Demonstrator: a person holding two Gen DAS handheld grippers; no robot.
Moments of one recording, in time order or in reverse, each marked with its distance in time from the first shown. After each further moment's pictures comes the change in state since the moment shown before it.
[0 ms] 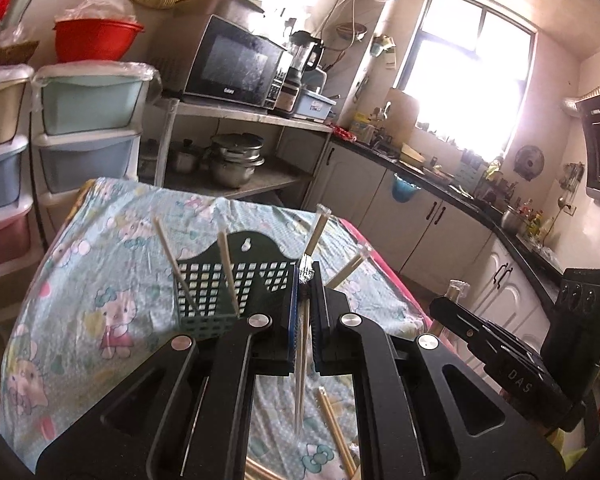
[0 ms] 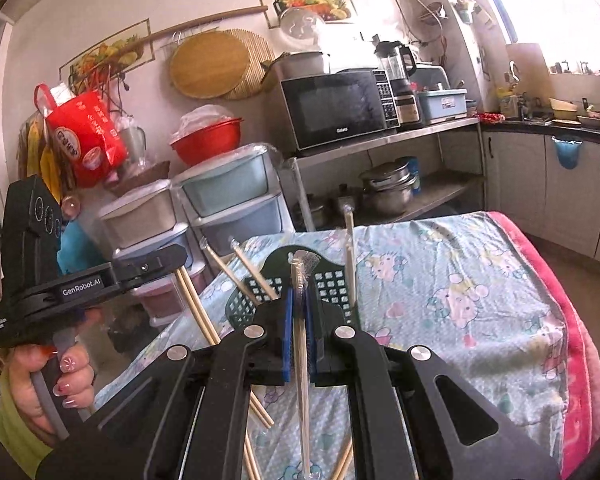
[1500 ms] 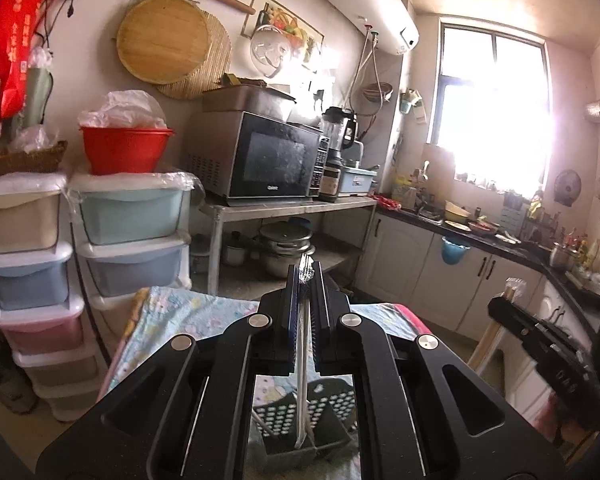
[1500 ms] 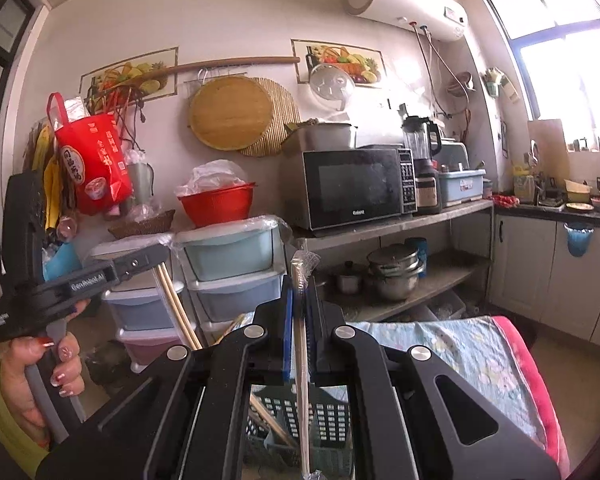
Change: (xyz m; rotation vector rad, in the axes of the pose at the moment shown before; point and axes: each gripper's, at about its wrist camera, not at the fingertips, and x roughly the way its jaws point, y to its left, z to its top) left arm -0.016 0.013 0.111 0.103 -0.243 0.198; right arm 0.033 0.032 0.107 -0.152 -0.196 0.002
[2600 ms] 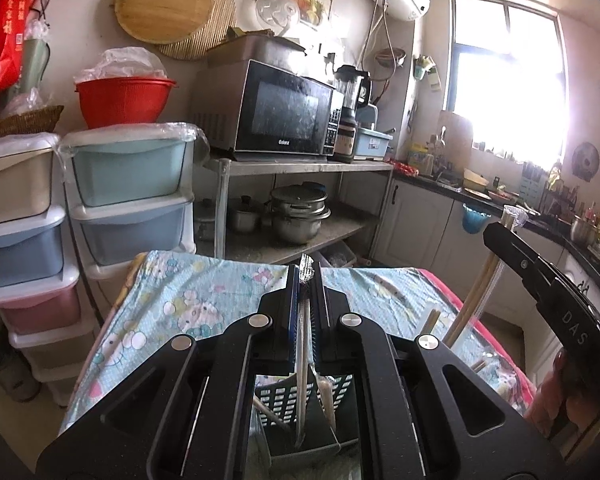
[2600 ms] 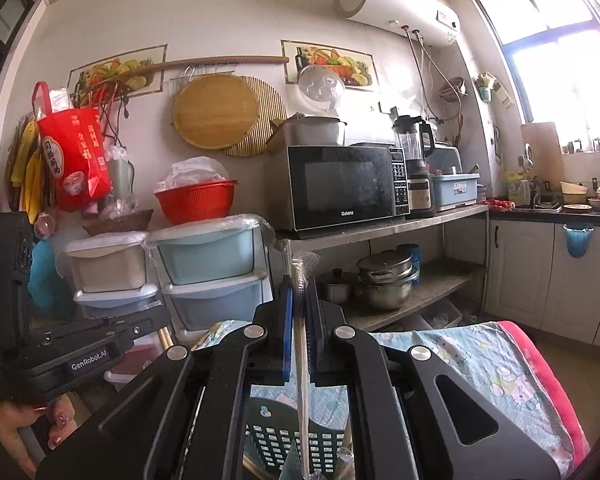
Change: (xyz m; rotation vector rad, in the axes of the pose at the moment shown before) left arm 0.067 0.008 -0.068 0.011 0.101 0.045; right arm 0.068 -0.020 -0.046 -0.004 -0.046 -0.049
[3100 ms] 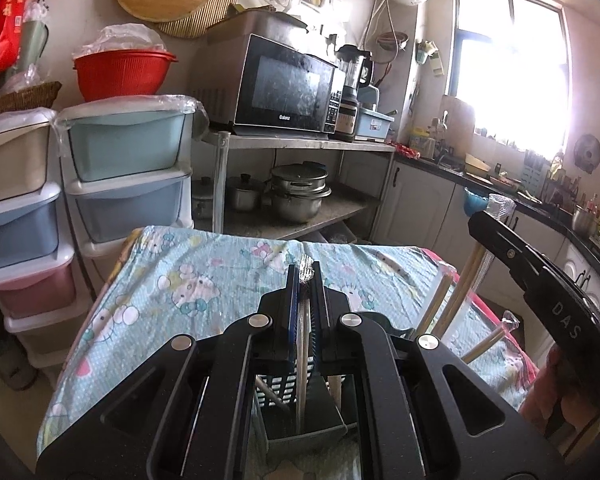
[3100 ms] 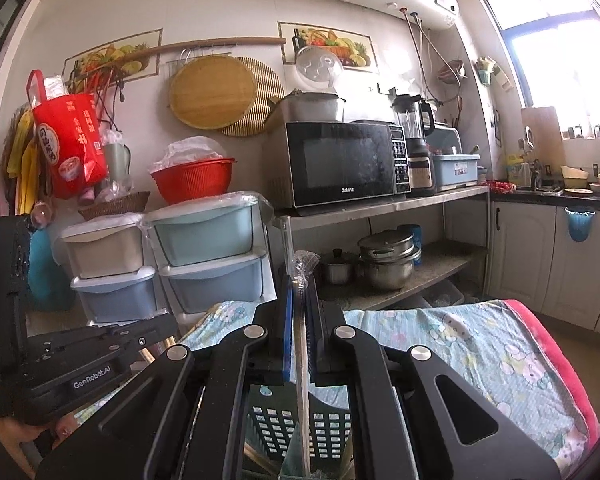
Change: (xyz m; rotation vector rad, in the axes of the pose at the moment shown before) left arm 0.014 0.002 -0.028 -0.008 0.056 -0.004; right arm 0.015 0.002 -0.026 0.016 0.057 -0.004
